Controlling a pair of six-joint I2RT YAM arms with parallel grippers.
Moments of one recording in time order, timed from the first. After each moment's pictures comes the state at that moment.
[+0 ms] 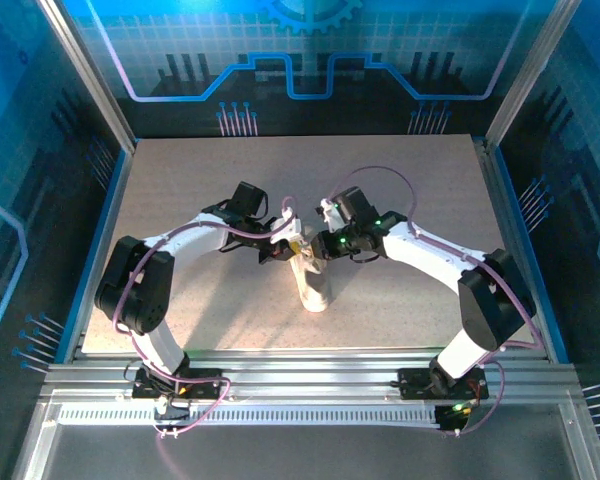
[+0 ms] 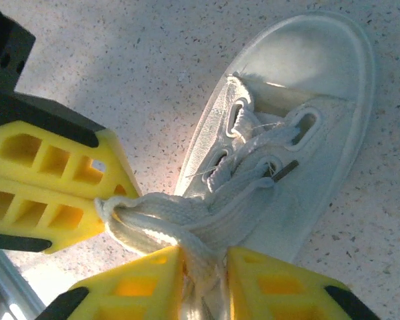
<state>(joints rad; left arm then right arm) -0.38 1.71 1.09 -0.45 0.76 0.81 0.59 1.61 1.11 -0.46 -0.32 0.31</state>
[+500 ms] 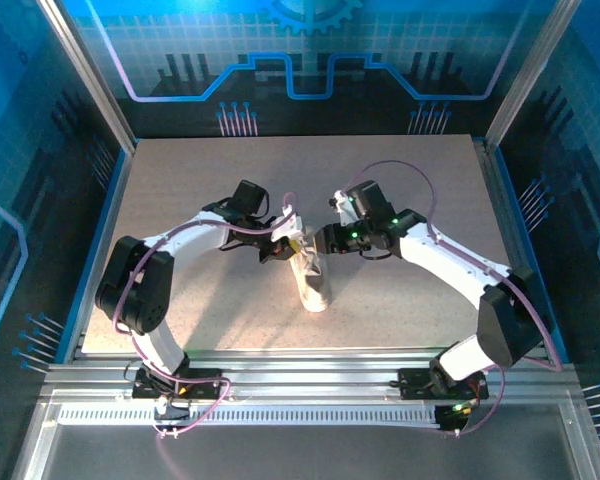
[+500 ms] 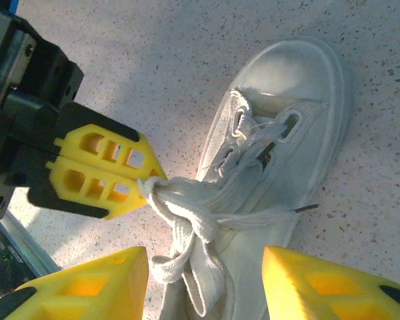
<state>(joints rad) -0.39 1.72 1.12 -0.49 0.73 0.74 0.57 1.49 1.10 -0.51 -0.34 0.41</state>
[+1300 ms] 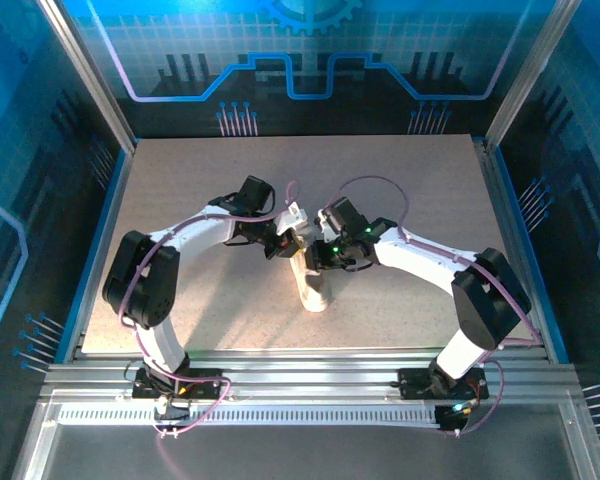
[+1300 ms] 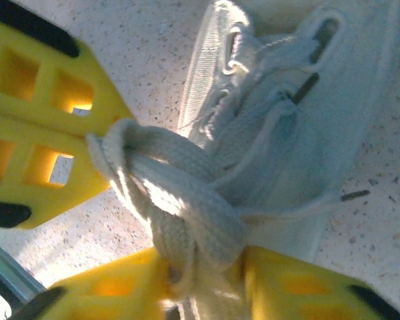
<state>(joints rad) -0.40 1.77 1.20 -0.55 0.70 0.54 0.67 1.63 1.10 -0.51 -0.26 0.50</state>
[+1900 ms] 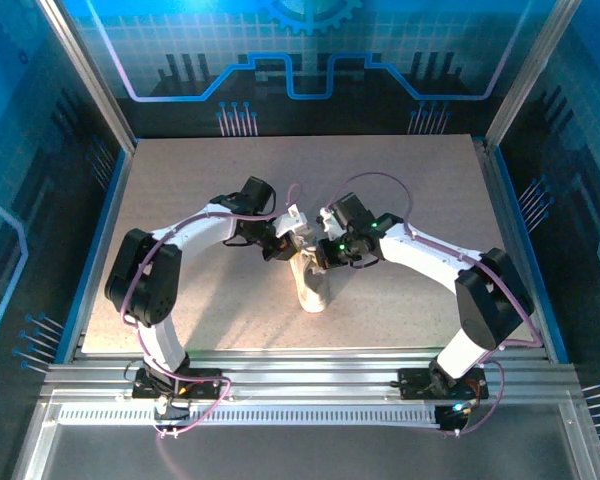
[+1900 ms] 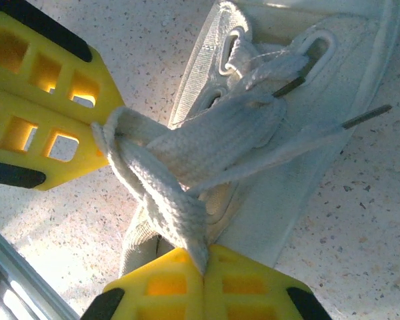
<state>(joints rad) -0.40 1.79 1.22 -0.63 0.66 0.59 0.62 1.62 1.11 -0.55 -0.31 0.36</state>
